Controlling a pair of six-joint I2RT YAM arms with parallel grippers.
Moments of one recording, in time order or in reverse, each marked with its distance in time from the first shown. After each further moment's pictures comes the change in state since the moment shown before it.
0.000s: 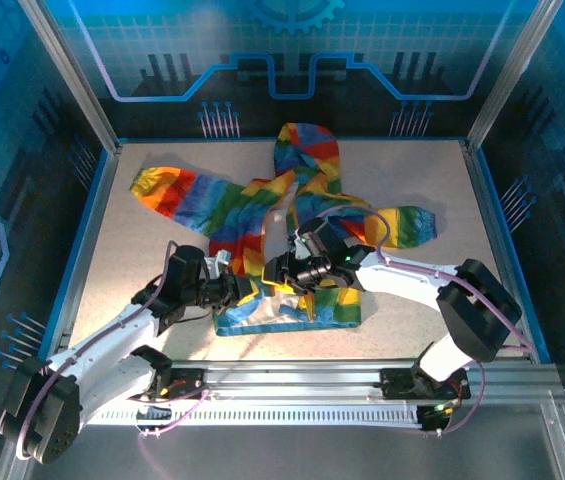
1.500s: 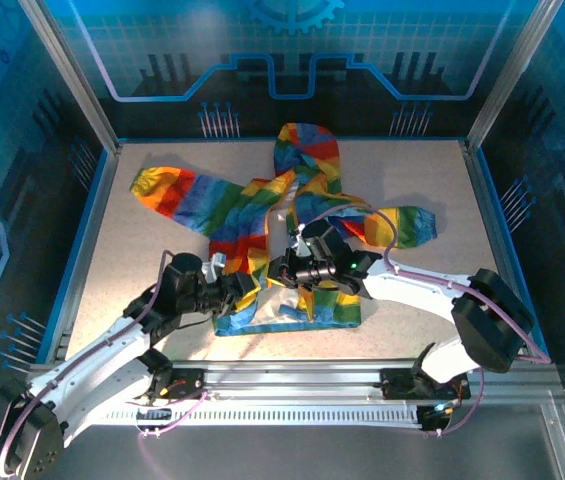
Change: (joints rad) left arm -0.100 -0.155 -0.014 -0.024 -0.140 -0.201; right arm 0.033 -0.084 -0.047 0.113 0.087 0.083
